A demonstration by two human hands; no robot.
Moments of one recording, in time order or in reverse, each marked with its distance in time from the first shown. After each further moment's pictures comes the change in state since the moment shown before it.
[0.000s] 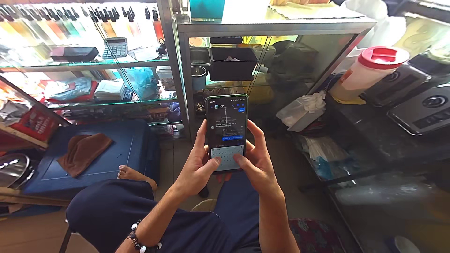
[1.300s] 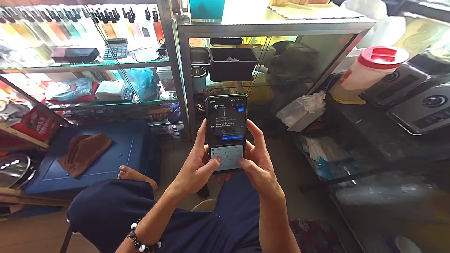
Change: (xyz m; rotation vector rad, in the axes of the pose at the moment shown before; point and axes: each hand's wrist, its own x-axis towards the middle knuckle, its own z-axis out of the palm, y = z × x) left_hand 0.001 0.001 -0.004 0.026 -0.032 0.007; right_hand -0.002 0.003 -0.006 0.057 -0.054 0.004
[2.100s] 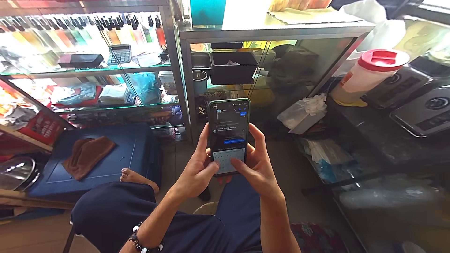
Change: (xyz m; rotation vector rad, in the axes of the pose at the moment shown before) left_hand -0.001 0.002 0.000 0.022 -0.034 0.014; right_hand 0.003 -0.003 0.005 -0.055 0.044 -0.010
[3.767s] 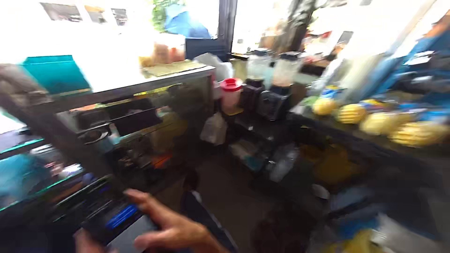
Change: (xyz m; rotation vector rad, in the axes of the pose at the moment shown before) left_hand 0.007 -0.009 0.007 -0.262 -0.006 -0.101; right_hand -0.004 -0.014 -0.022 -0.006 -0.066 -0.138
